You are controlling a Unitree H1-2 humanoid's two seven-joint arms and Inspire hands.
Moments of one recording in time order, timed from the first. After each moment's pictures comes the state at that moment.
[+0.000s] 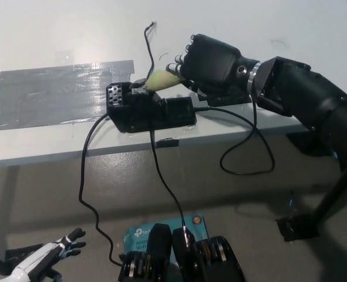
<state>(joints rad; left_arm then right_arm) 0.01 0.52 -0.11 -0.12 -0.02 0.46 -0.41 -1.30 -0.25 1.08 1.16 -1.14 -0.47 -0.54</state>
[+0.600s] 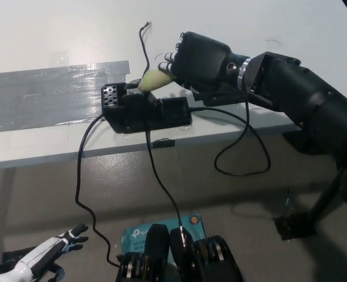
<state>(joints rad) -0.02 0.52 -0.12 -0.11 -0.01 0.45 -0.41 -1.32 -0.21 1.07 1.20 -1.14 -0.46 -0.47</state>
